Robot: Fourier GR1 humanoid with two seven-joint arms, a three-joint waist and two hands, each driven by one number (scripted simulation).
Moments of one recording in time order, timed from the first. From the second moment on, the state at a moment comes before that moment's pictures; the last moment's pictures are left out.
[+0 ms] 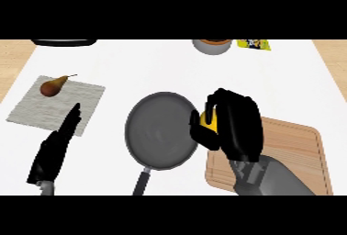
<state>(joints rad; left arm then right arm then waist) 0.04 0.27 -0.06 -1.58 -0.11 0.06 0.14 -0.47 -0.23 0.59 -1.73 0.99 -0.11 0.90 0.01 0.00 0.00</state>
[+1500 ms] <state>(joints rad) -0.03 0.24 -0.09 -1.59 -0.15 0.02 0.16 -0.82 0.00 0.54 -0.78 0.15 -0.62 0.42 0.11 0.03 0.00</state>
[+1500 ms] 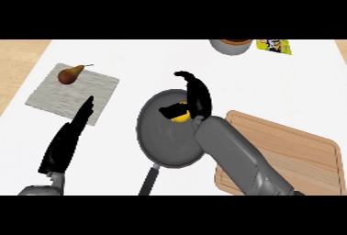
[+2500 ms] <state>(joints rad) 0.08 0.24 -0.03 -1.60 -0.14 0.03 0.13 -0.56 -0.12 0.31 -0.95 -0.10 -0.88 -0.03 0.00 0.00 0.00</state>
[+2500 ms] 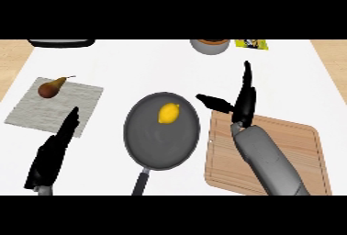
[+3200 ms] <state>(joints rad) 0.09 0.23 -0.01 -1.63 -0.16 0.02 0.14 -0.10 -0.45 0.13 -1.35 -0.21 -0.57 -0.15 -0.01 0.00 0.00</state>
